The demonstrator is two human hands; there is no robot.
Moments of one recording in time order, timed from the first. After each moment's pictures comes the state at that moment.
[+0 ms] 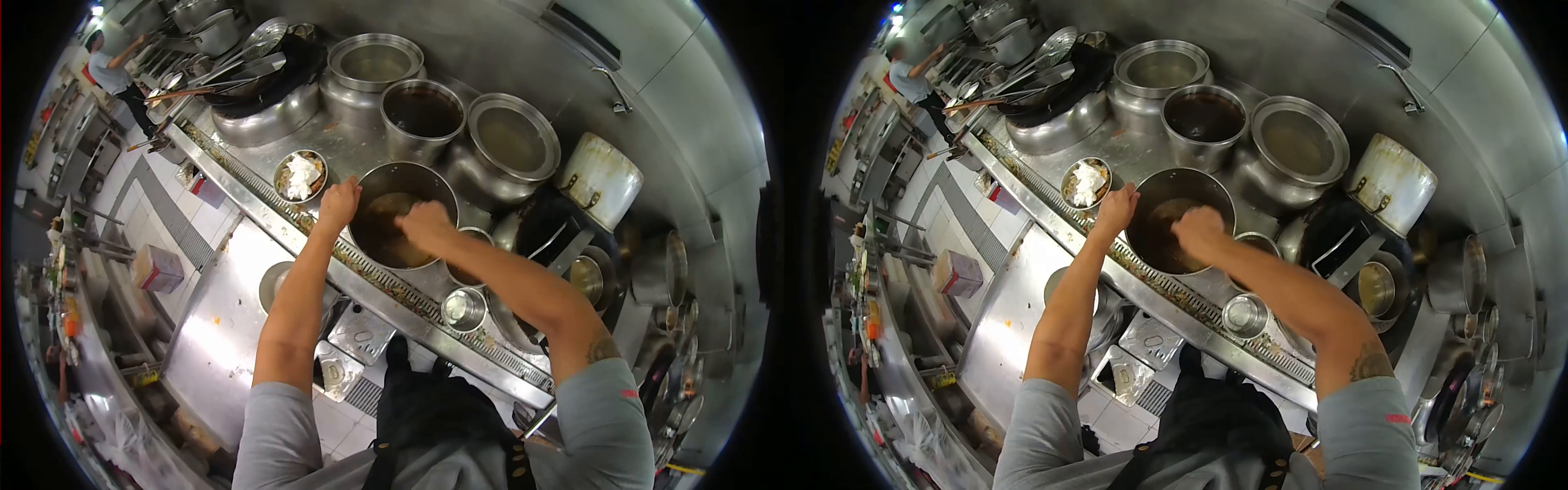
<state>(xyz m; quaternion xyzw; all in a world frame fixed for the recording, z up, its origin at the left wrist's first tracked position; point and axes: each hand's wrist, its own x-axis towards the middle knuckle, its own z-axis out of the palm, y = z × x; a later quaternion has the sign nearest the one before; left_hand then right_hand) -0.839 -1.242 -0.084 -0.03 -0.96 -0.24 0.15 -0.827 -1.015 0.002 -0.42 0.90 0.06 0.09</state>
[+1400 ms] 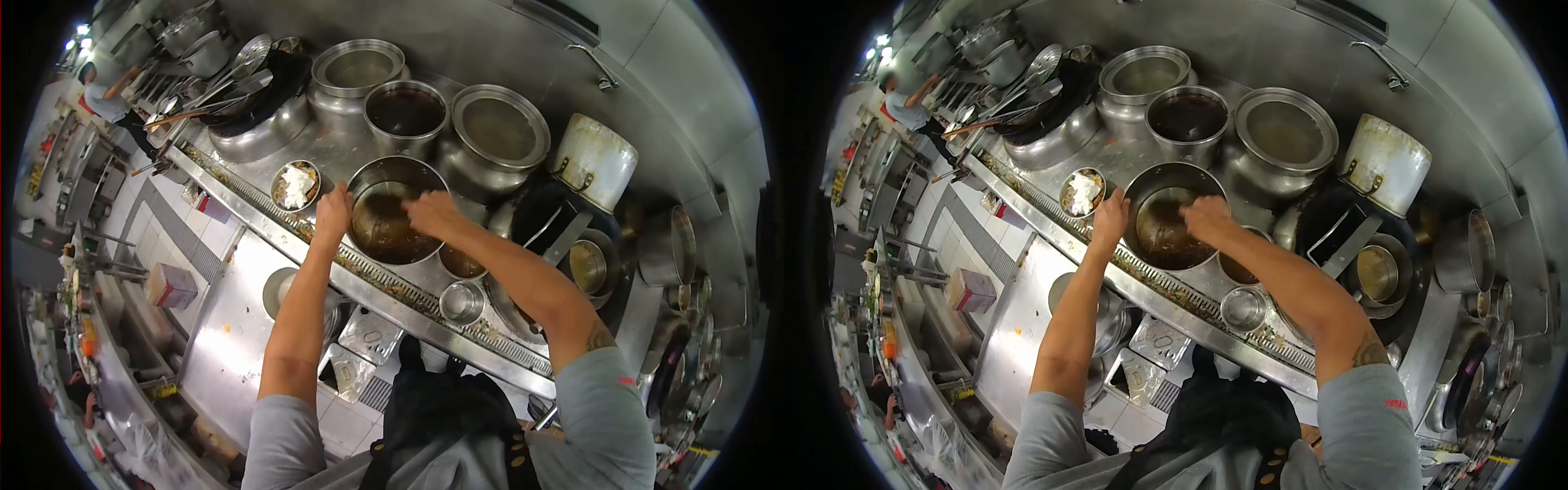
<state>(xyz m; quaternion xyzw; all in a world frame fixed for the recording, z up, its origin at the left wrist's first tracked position) -0.818 -1.214 -0.049 -0.01 -0.95 -0.26 0.18 -0.840 -0.978 -0.016 -0.38 0.92 0.00 0.11</state>
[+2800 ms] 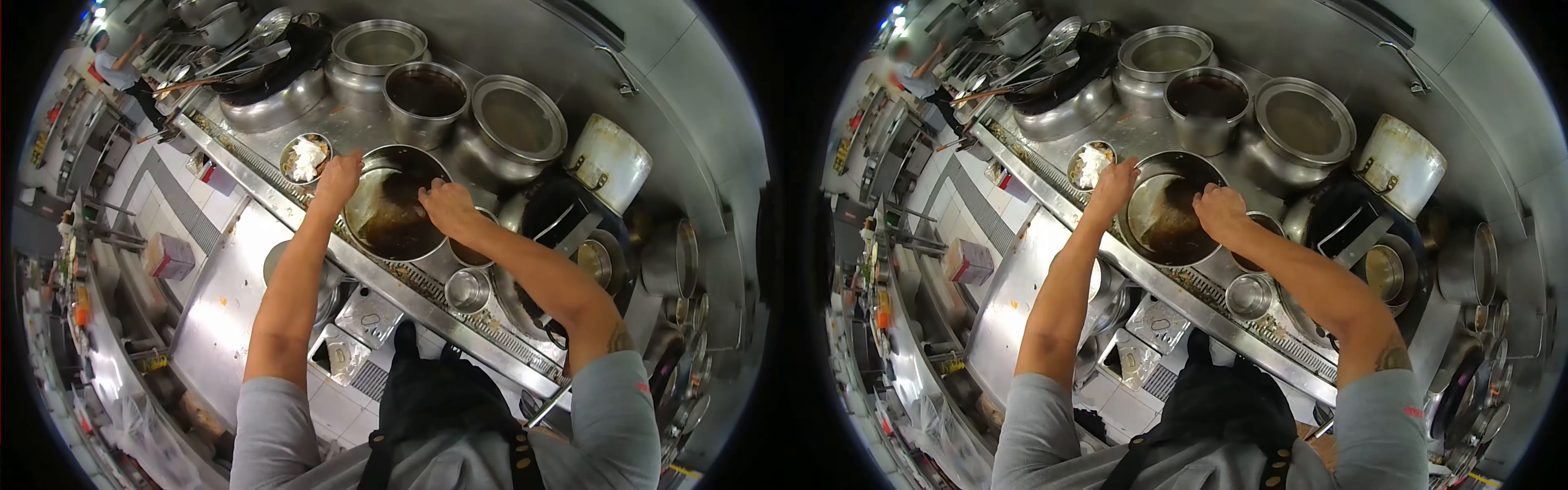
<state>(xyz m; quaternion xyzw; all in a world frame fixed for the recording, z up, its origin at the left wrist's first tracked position) -0.820 -1.229 -0.027 -0.06 -0.96 -0.21 0.15 -0.807 -0.983 -0.006 -0.43 0.90 0.04 0.00</state>
